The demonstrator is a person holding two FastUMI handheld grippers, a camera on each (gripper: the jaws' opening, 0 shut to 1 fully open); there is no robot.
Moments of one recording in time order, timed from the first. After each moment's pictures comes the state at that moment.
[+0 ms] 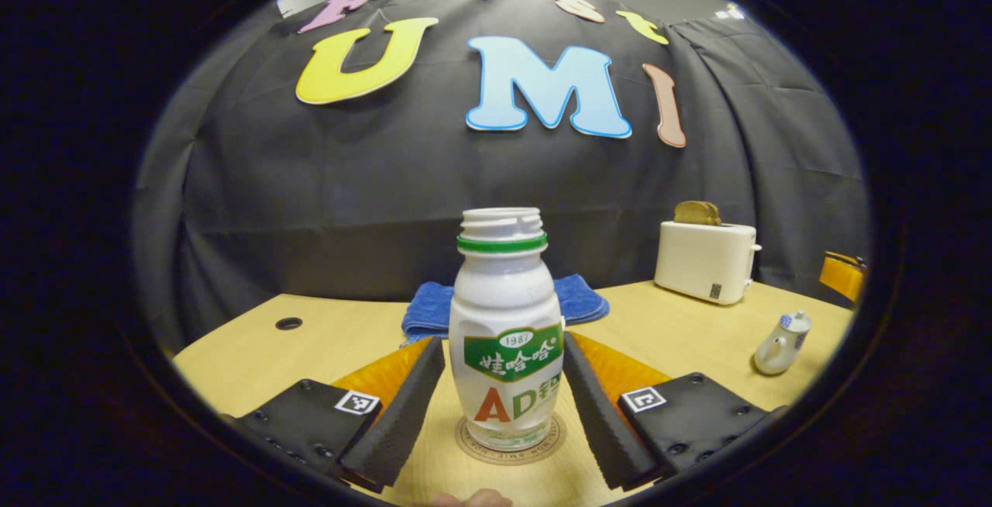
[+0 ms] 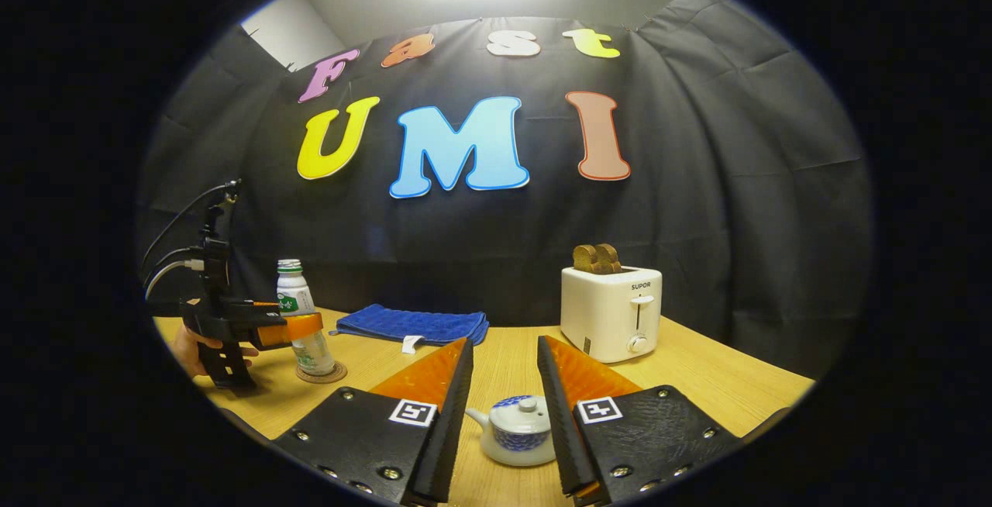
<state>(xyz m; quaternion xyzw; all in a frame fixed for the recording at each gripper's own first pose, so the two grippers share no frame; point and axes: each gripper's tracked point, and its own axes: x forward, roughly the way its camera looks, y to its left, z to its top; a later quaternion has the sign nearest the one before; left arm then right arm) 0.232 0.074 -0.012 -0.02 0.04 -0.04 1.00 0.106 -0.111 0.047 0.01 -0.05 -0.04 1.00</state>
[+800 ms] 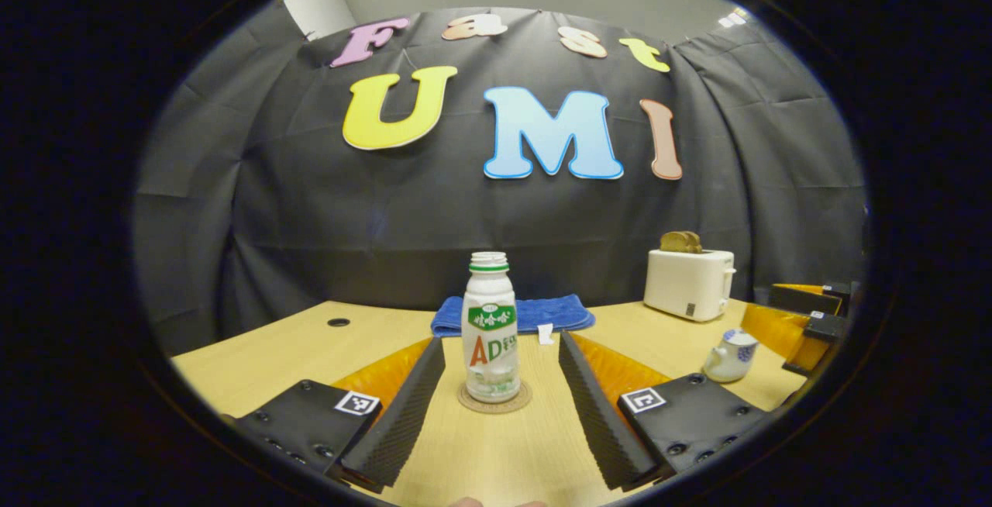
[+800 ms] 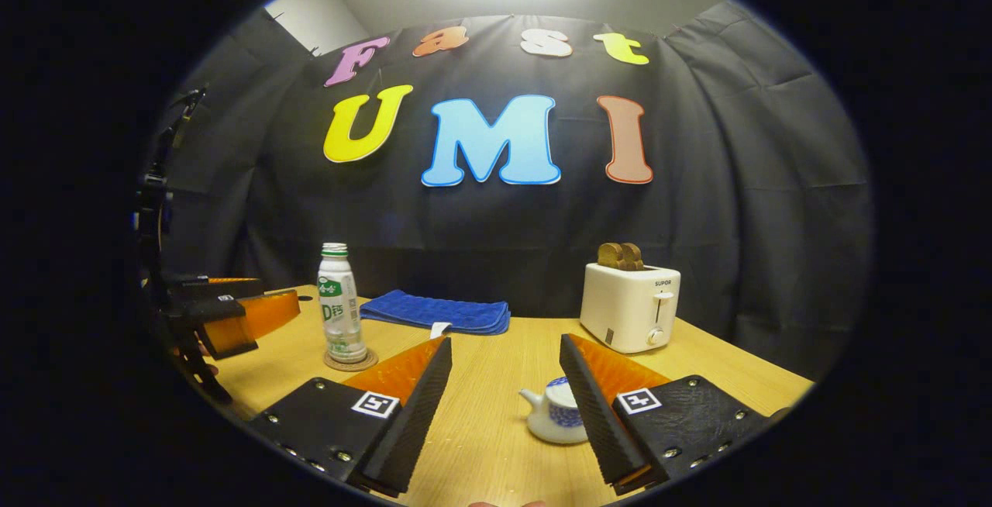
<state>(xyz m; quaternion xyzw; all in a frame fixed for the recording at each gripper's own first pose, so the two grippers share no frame) 0.077 0.042 0.014 -0.02 0.00 0.02 1.00 0.068 -0.043 0.039 -0.02 -0.03 -0.03 1.00</state>
